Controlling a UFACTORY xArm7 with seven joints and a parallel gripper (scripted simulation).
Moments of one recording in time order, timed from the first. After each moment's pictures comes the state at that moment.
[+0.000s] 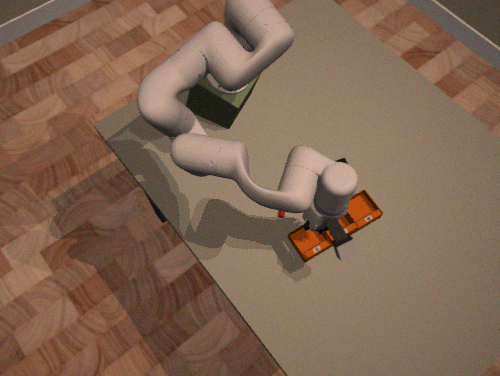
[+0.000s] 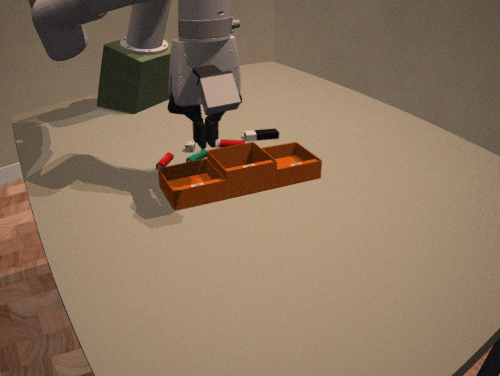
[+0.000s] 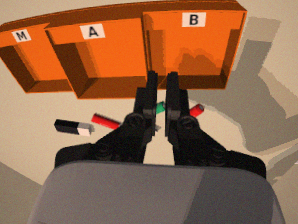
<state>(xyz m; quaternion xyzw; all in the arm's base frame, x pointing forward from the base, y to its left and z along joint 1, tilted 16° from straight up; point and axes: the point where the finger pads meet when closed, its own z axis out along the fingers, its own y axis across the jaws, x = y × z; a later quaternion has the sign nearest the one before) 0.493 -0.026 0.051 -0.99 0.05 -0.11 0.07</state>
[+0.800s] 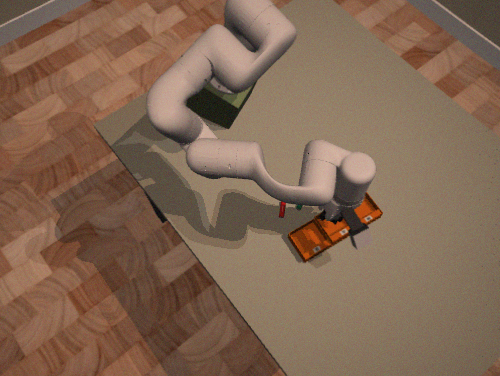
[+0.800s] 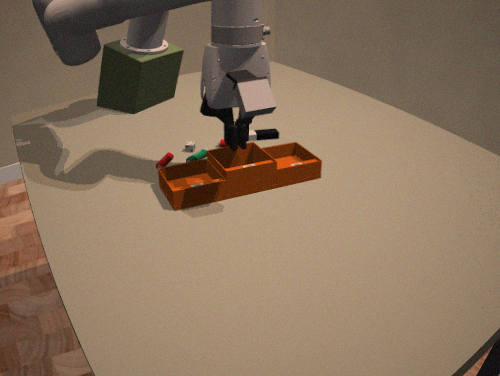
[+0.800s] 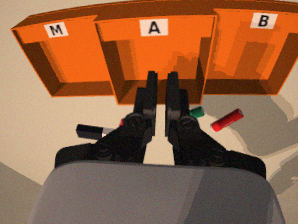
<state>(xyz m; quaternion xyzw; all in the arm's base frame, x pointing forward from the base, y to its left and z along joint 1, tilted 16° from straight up) 0.492 0.028 0.043 -0.99 0.05 -0.11 0.07</state>
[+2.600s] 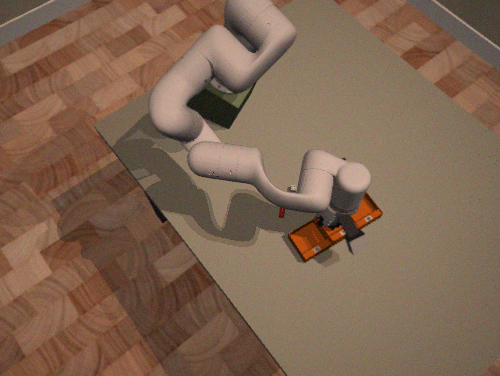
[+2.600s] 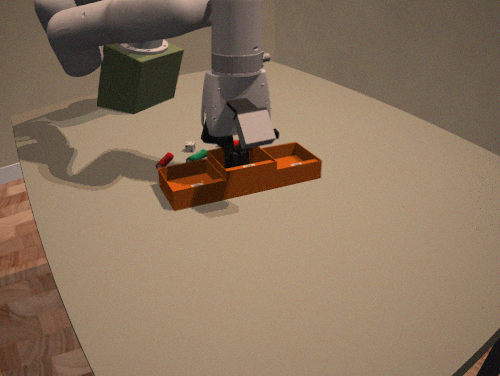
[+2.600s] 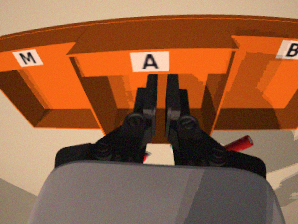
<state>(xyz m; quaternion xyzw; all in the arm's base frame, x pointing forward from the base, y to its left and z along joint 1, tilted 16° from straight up) 0.503 0.035 0.000 -0.99 0.05 -0.11 0.07</state>
